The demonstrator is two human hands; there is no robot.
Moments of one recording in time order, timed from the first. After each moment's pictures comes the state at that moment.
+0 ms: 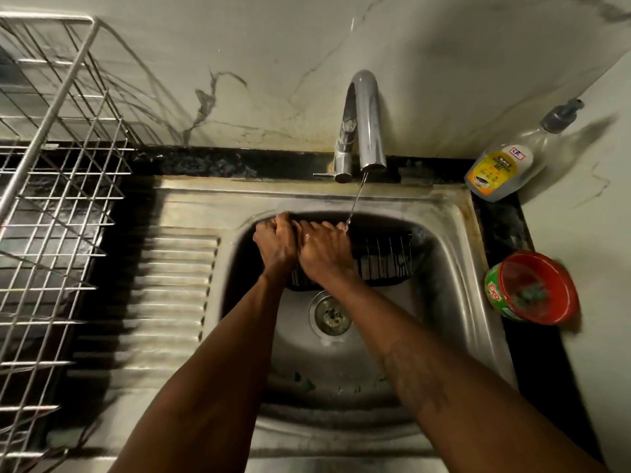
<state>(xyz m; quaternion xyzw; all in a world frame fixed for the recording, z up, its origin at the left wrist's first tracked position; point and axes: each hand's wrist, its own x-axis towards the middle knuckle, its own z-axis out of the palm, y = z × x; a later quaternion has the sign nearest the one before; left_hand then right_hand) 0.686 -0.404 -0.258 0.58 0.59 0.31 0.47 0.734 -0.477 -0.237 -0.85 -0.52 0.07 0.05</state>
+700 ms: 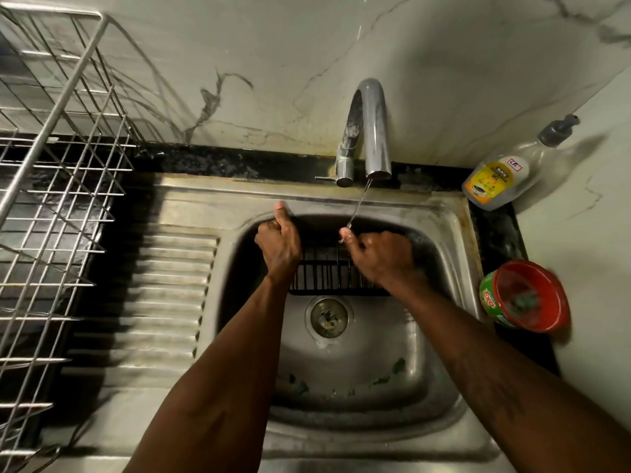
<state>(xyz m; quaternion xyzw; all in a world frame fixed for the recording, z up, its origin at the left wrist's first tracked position) 0.694 -0.414 -0.240 0.54 0.60 0.32 0.50 0.812 -0.542 -0.231 -0.90 -0.43 0.07 0.00</state>
